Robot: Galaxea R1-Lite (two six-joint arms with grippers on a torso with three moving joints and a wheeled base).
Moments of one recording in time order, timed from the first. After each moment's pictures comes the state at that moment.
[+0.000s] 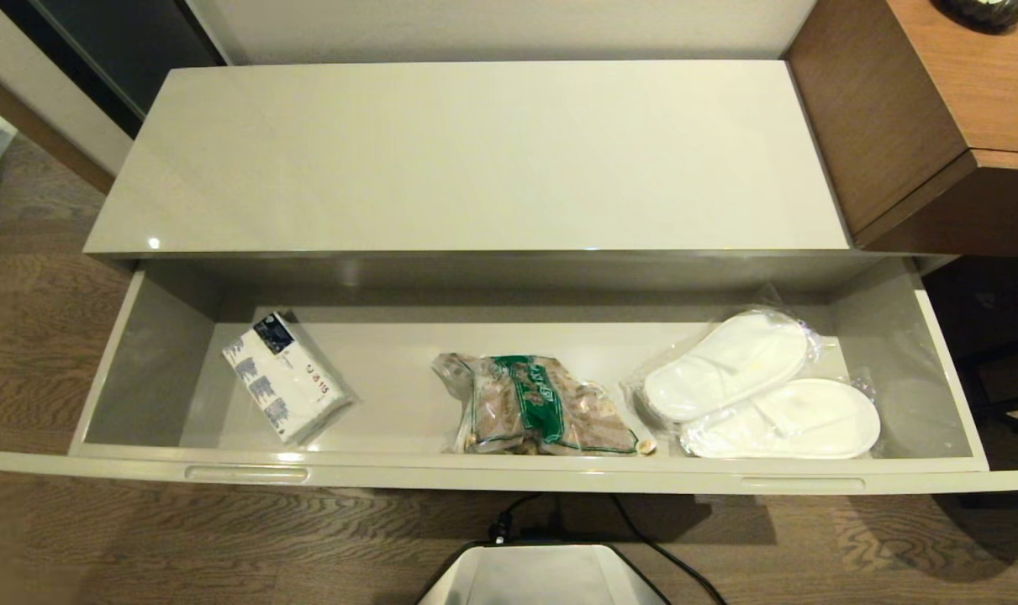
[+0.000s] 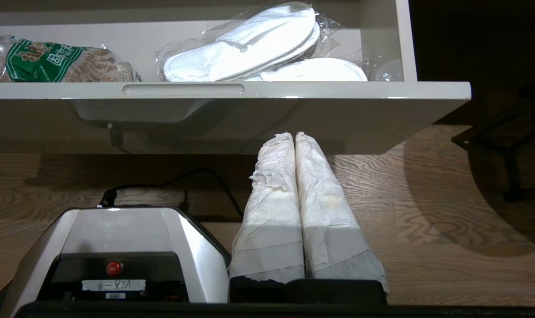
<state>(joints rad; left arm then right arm) 0.00 0.00 0.00 0.01 -0.01 0.08 0.00 0.00 0.00 0.00 -0.01 0.01</state>
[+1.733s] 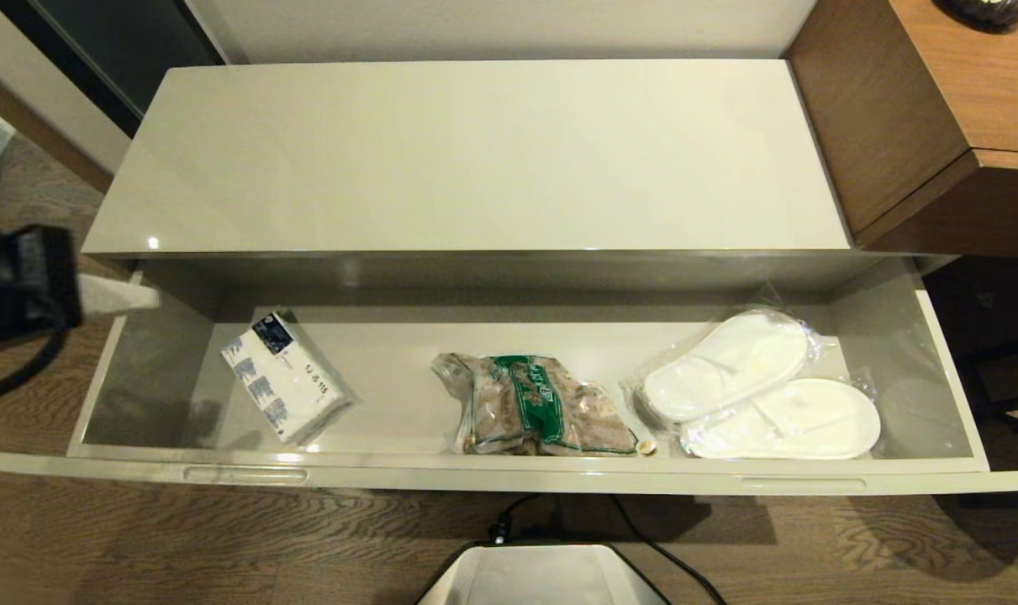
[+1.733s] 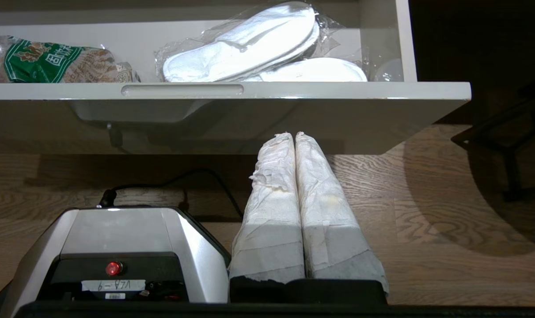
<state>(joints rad) -0.10 1.24 -1.31 0.55 -0.13 -0.25 0.00 0.00 0.00 0.00 -0.01 0.01</state>
